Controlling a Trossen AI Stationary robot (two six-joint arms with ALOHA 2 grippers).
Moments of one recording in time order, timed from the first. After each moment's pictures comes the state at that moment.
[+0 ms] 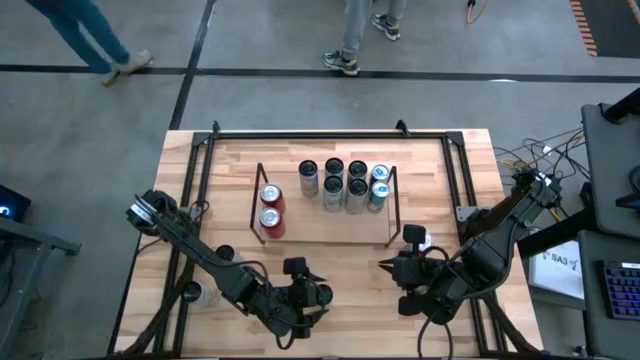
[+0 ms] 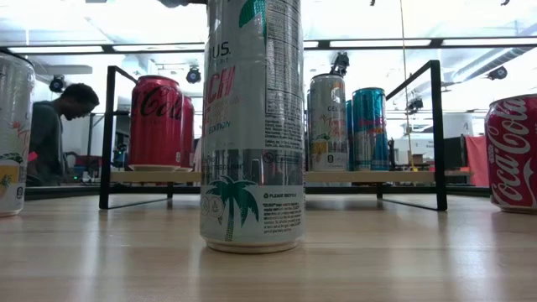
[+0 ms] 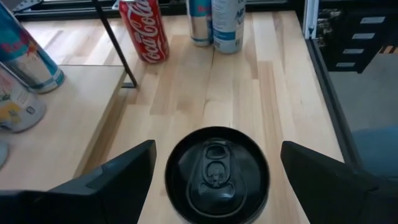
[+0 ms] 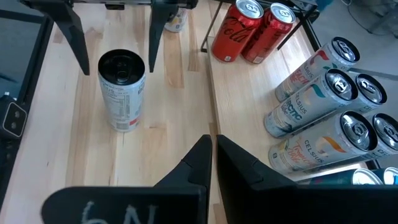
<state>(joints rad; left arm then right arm) -0.64 1.81 1.33 -0.24 -0.63 -0.43 0.74 1.53 1.57 -1.06 0.70 0.52</state>
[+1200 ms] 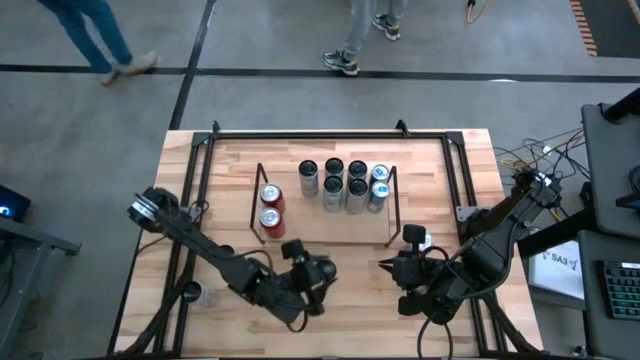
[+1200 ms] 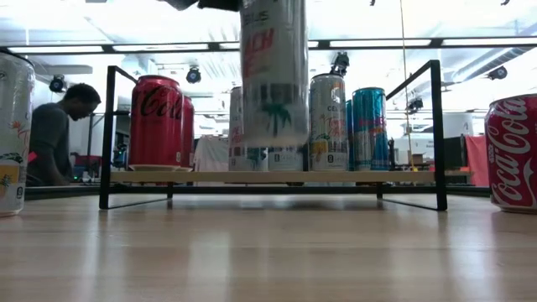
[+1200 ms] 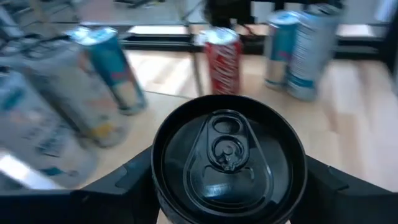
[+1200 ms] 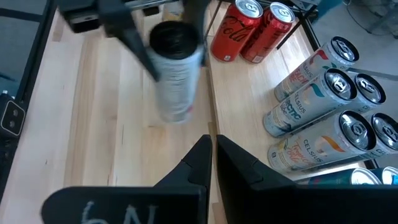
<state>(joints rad) -0.58 1.80 1.32 -0.17 -0.89 -0.43 0.74 1.53 1.57 -1.07 0.70 0.52</state>
